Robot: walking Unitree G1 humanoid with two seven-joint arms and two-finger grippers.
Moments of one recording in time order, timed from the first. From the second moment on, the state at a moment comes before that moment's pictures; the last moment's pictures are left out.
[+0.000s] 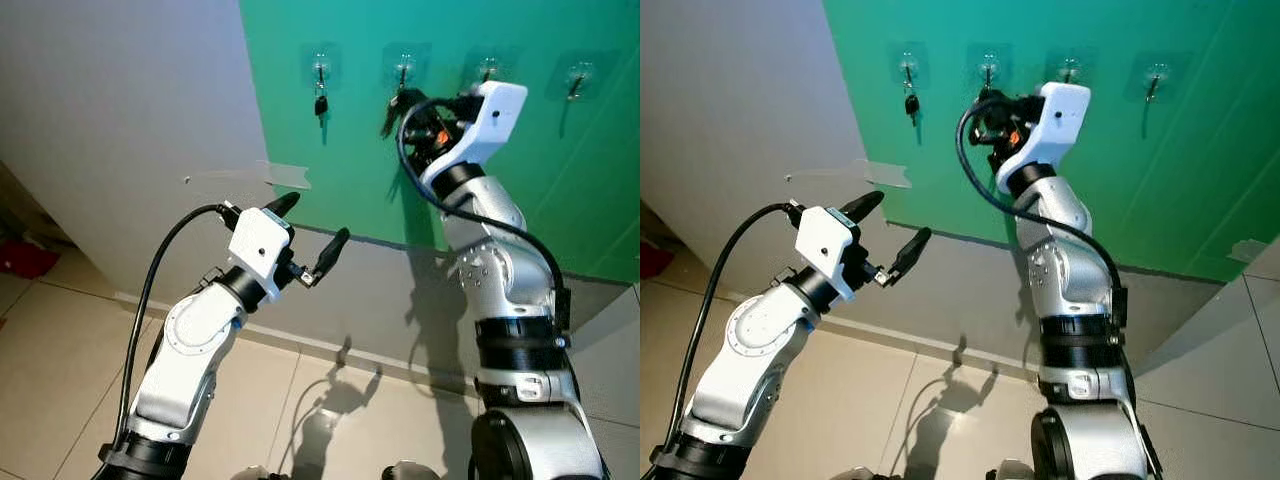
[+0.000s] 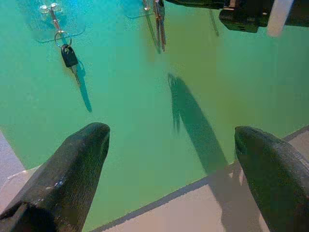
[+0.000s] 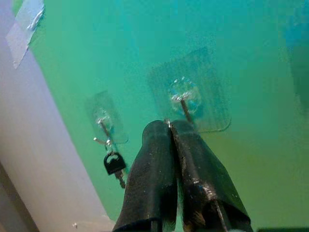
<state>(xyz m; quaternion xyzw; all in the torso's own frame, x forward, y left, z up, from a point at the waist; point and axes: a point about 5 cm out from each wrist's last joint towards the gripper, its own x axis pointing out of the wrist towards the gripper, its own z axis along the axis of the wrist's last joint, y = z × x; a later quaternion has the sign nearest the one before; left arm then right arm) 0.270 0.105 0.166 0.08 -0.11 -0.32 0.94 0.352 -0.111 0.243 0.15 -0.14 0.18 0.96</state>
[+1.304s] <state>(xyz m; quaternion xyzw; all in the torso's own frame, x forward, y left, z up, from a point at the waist) 0.272 0.103 0.169 0.08 -0.12 -0.32 0.93 0.374 -0.114 0.231 0.16 -0.08 0.14 0.97</state>
